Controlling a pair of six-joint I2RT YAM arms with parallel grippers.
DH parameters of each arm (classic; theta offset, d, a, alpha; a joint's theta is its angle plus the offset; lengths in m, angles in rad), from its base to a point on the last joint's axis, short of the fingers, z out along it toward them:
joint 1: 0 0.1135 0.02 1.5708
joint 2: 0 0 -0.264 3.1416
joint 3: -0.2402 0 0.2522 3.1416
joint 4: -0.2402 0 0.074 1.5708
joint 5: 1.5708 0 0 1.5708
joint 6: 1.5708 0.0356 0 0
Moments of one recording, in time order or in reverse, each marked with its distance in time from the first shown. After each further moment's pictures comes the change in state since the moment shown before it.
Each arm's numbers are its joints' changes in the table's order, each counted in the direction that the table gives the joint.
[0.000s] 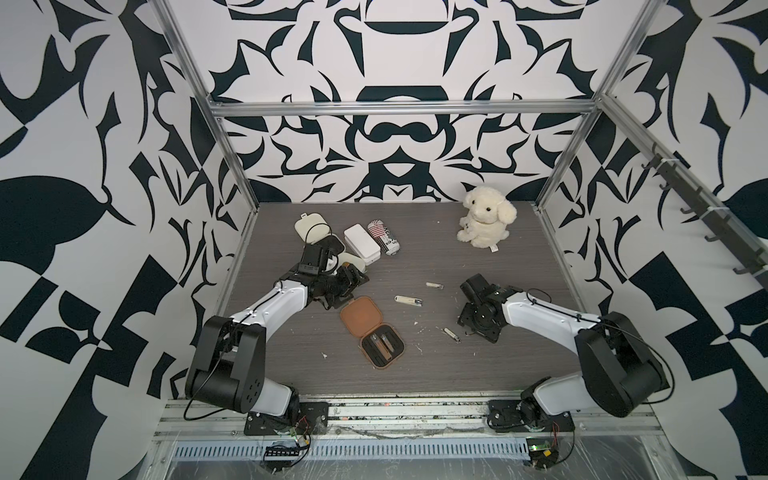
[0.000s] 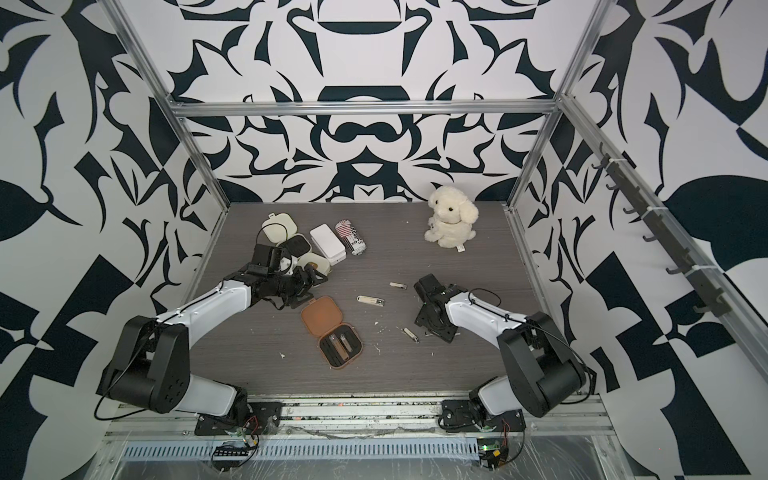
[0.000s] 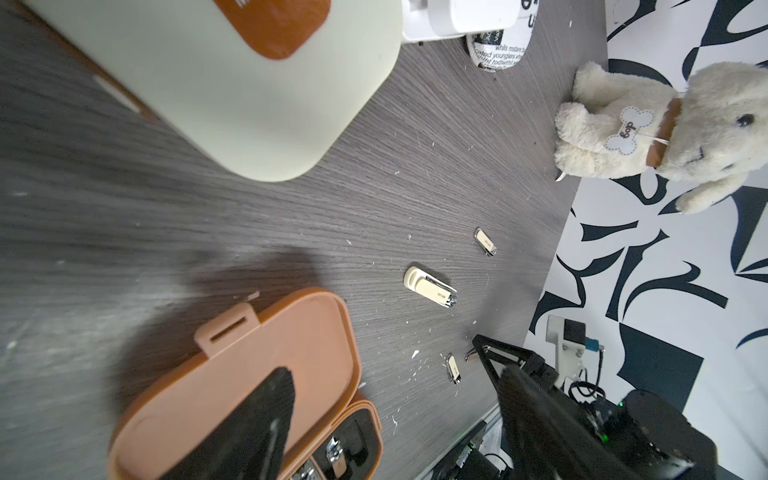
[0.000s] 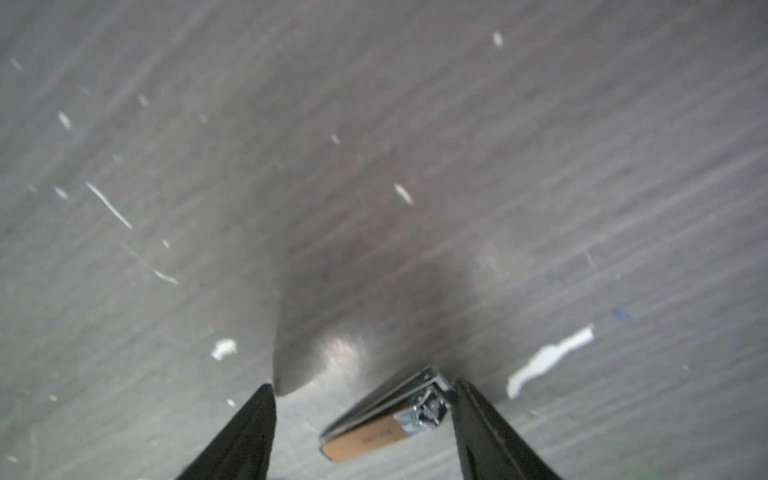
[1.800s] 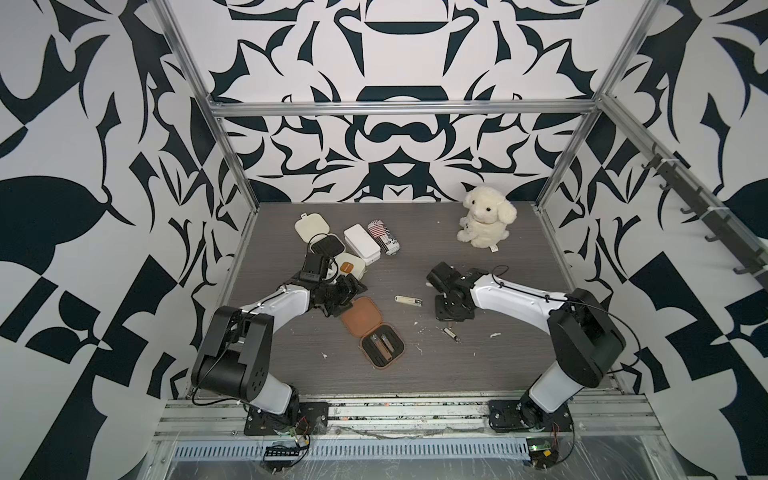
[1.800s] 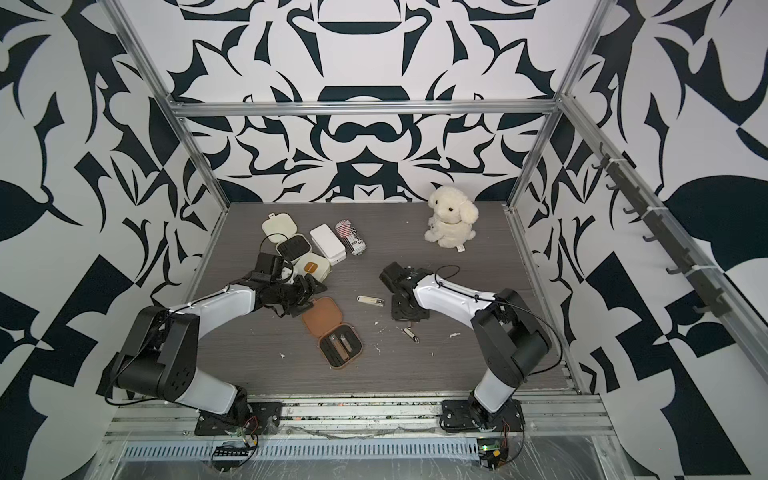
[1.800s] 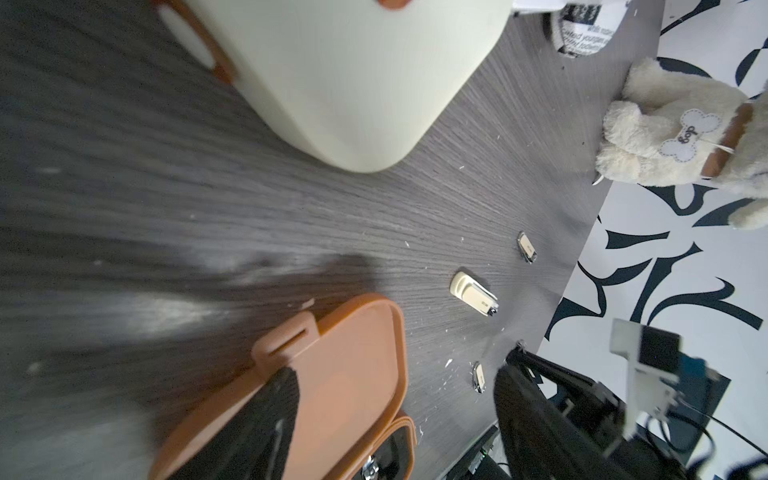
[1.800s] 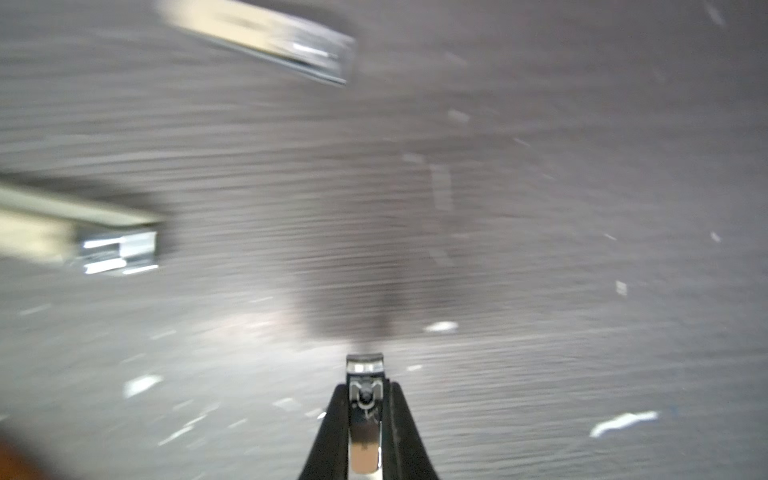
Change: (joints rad) left arm 0.011 -0.066 0.090 0.084 0.006 -0.011; right arm 0.255 -0.173 -0.326 -0.119 0.055 -0.309
